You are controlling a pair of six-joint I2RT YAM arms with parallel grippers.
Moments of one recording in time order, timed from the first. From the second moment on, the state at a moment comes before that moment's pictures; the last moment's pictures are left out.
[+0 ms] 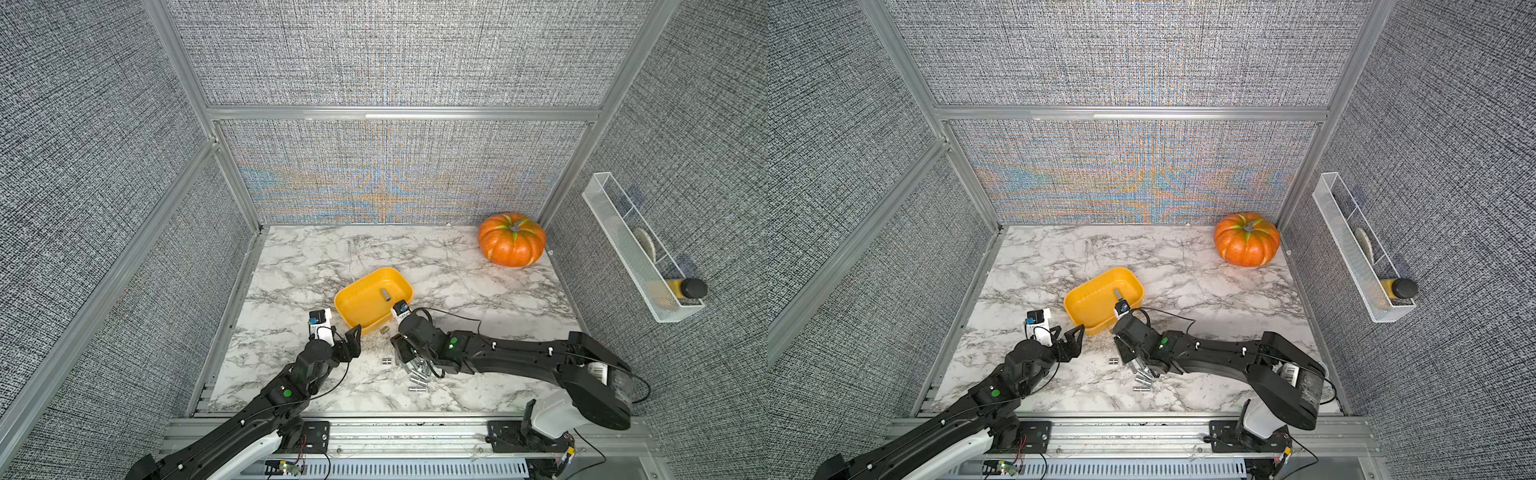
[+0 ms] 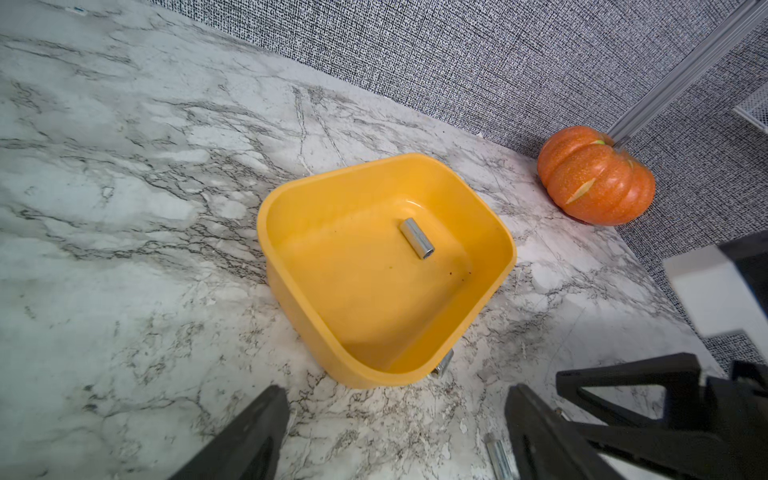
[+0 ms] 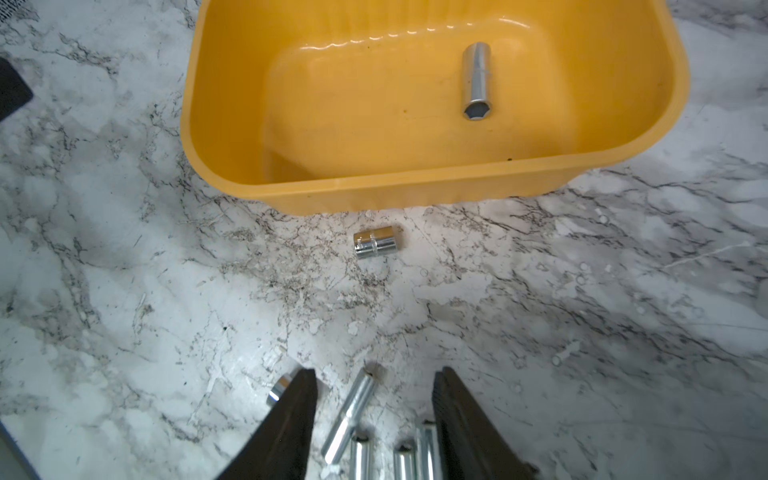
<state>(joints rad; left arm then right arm) -0.78 0.61 0.18 0.05 -0.32 -0.61 1.06 1.58 0.85 -0.10 0.25 0.44</state>
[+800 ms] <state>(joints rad) -0.78 0.59 0.18 0.04 -0.33 -0.61 1.00 1.87 0.98 0.06 0.21 0.41</state>
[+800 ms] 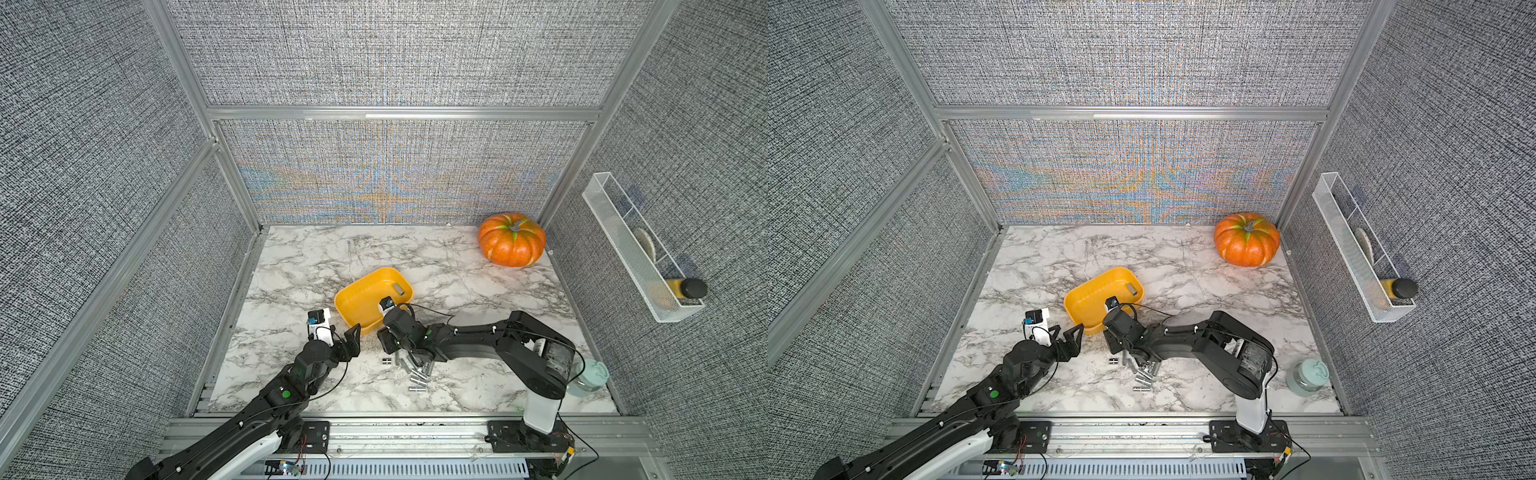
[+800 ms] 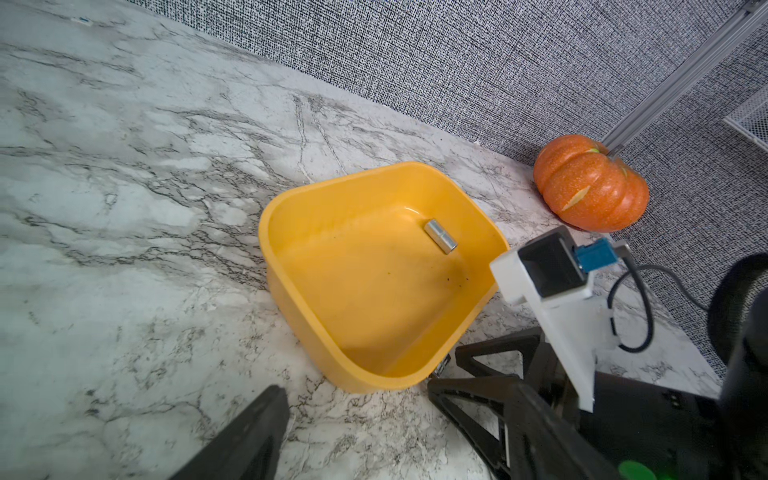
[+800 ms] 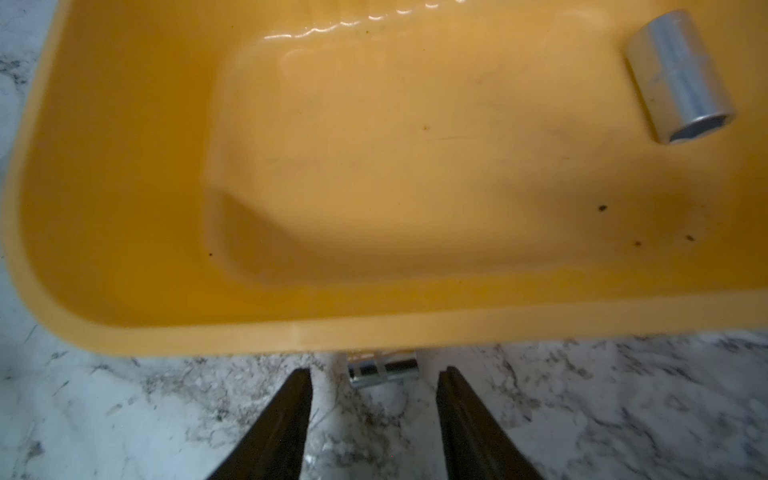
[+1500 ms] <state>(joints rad) -0.78 0.60 0.18 0.04 -0.34 -0.61 0.99 1.93 1.01 0.09 0.25 0.39</state>
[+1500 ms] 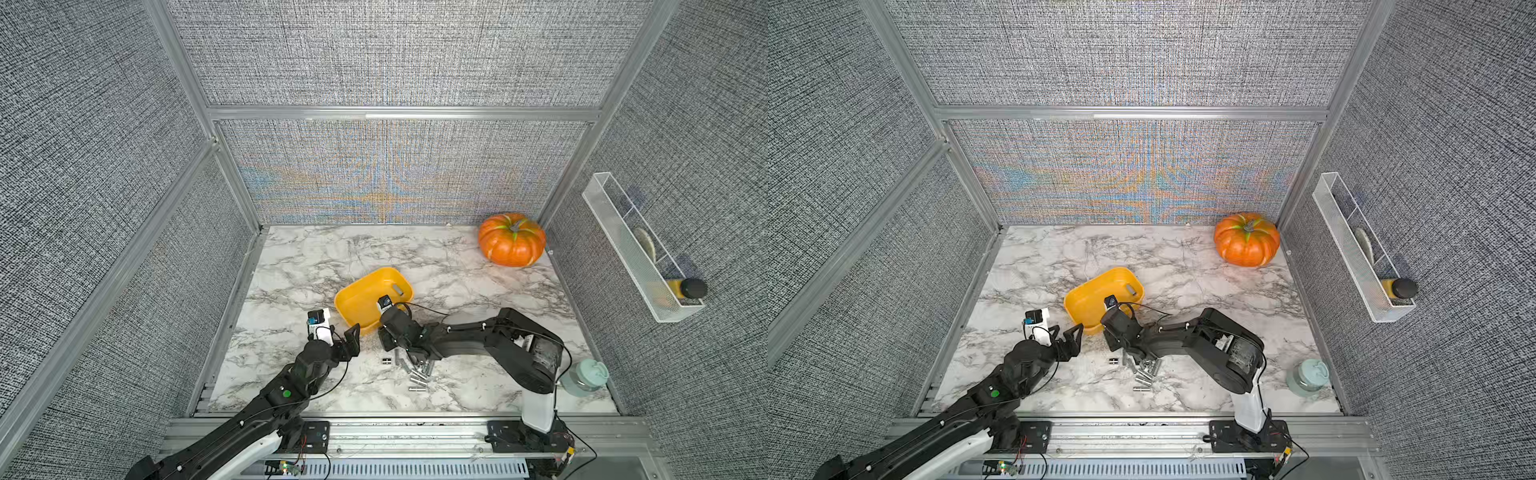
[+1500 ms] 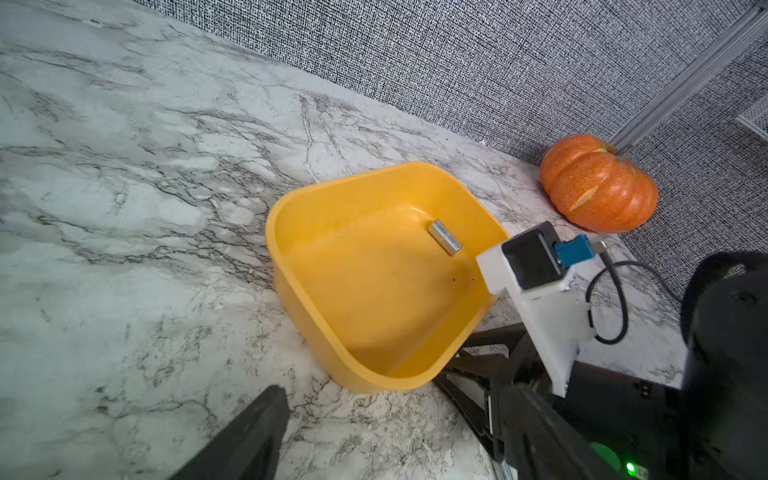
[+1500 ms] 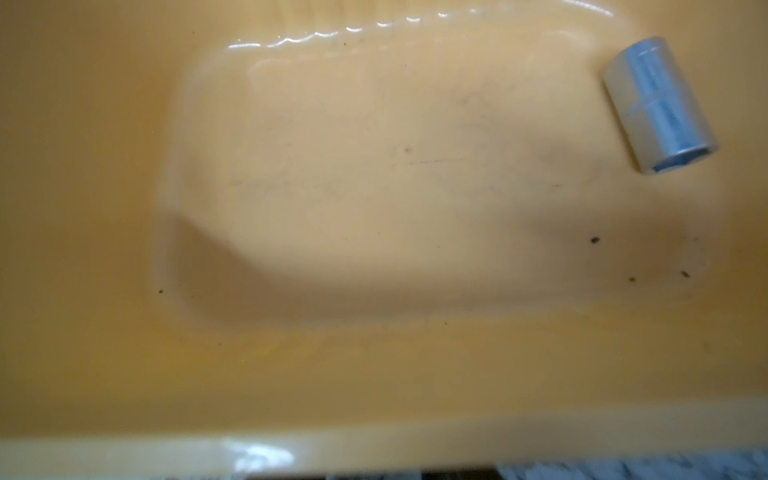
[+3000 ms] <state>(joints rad) -0.78 0.59 0.19 0.04 -0.34 -0.60 0.83 2.18 1.64 -0.31 0.24 0.31</state>
